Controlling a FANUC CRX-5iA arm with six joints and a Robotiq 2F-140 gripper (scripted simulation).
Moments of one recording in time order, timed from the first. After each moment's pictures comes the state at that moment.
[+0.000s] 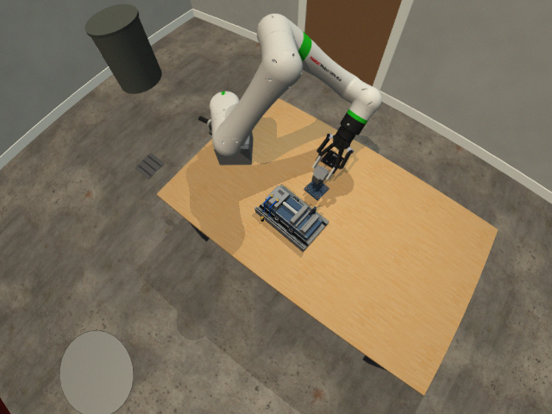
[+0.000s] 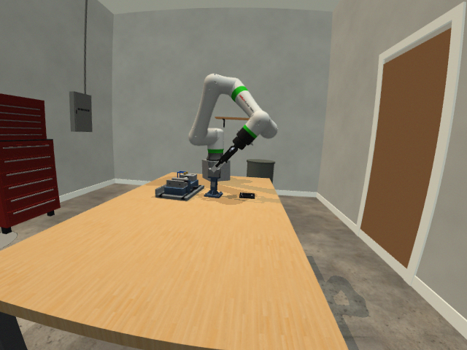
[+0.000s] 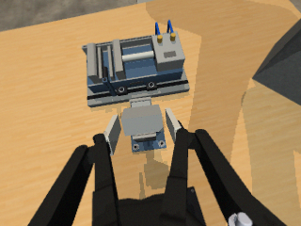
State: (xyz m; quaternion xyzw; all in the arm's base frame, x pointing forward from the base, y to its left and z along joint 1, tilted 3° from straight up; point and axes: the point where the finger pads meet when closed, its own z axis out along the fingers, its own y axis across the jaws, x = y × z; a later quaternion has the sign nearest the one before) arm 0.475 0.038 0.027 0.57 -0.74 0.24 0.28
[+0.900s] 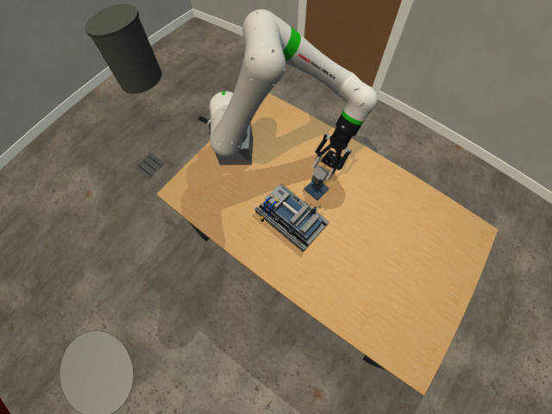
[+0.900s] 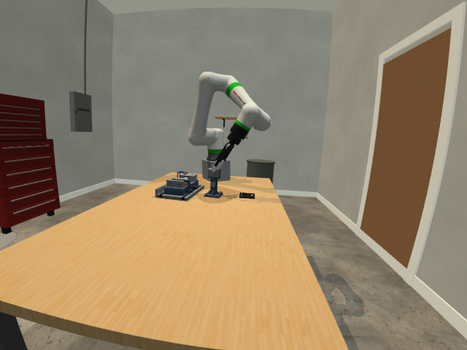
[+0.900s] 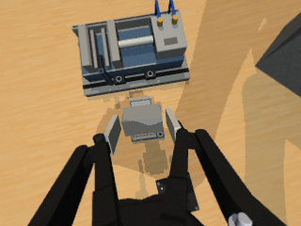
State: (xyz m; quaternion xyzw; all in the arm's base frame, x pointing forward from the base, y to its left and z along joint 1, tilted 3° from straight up) arm 0.474 0.035 0.030 0.59 -0.76 0.19 0.21
